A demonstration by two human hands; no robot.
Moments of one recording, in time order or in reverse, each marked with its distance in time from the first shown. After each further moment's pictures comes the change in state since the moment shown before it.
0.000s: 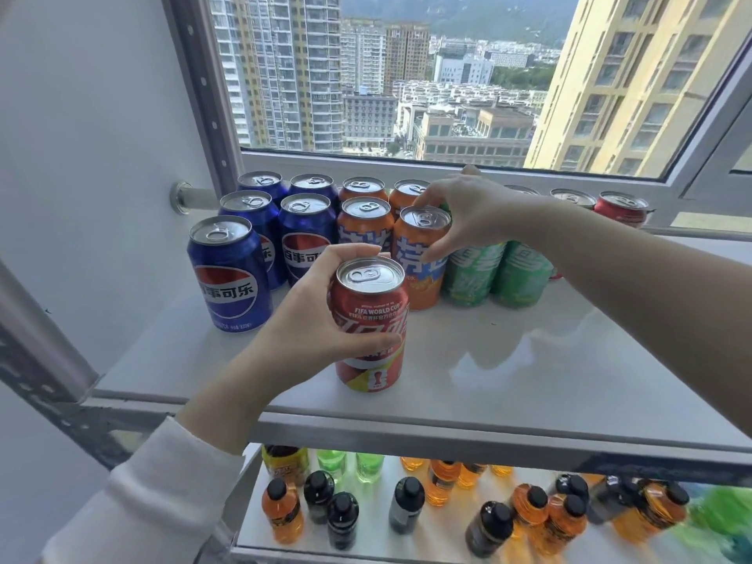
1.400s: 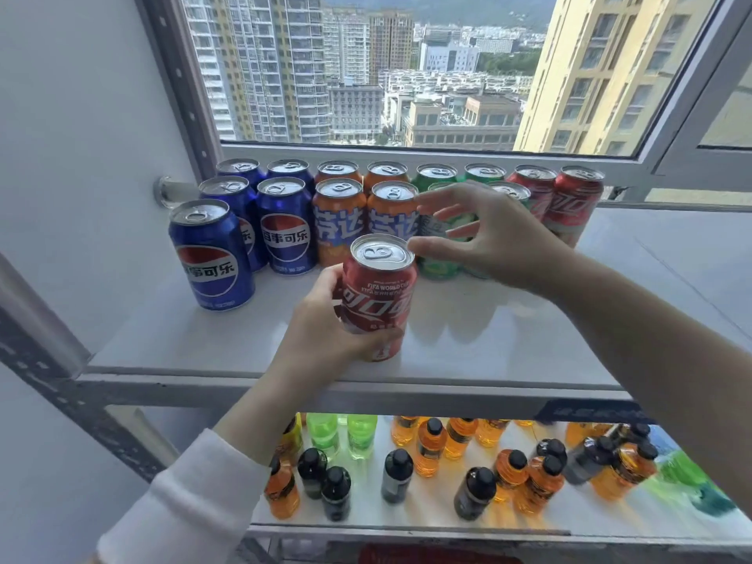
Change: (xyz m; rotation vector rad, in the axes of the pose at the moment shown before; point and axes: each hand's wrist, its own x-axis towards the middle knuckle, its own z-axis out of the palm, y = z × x) left_hand -0.020 -0.013 0.048 0.056 0.154 -0.102; right_hand -0.107 -0.019 0.012 0.475 0.287 -0.010
